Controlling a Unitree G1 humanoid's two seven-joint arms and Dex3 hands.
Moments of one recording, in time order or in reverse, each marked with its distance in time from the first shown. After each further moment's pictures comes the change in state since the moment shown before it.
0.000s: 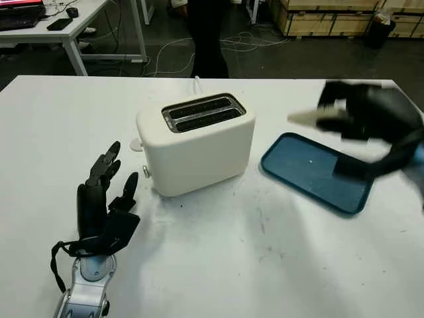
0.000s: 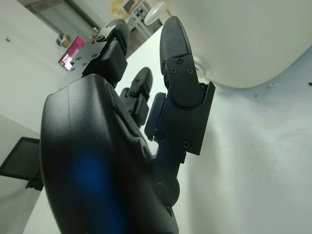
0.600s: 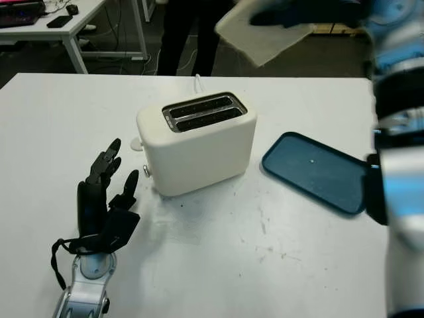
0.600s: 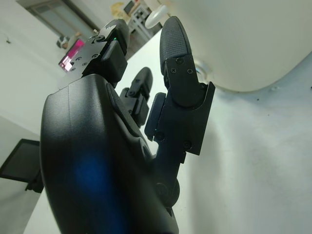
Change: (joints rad) left arm -0.011 -0.003 0.003 -0.002 -0.002 -0.007 -0.002; right arm -0.738 0.393 0.177 0.645 -0.035 0.016 0.296
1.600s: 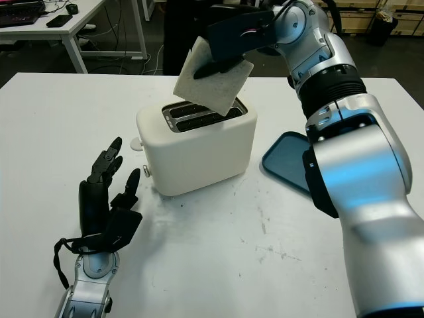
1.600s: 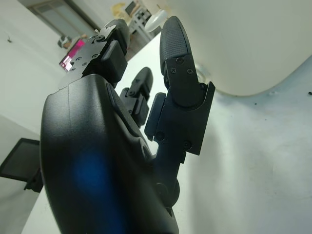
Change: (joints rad) left arm -0.005 -0.010 -0.014 0.002 0.004 0.000 0.016; right arm -0.021 0.172 0.107 0.086 -0.116 0.034 0.067
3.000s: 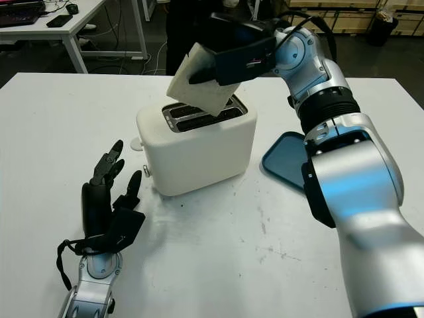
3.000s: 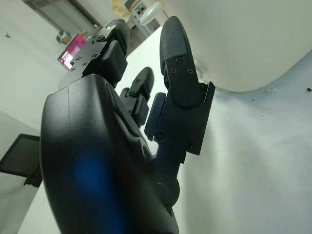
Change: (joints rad) left arm 0.003 -0.007 -0.009 0.025 0.005 0.006 0.030; right arm 0.105 0.008 -0.045 0.031 -0.006 -0.216 -0.172
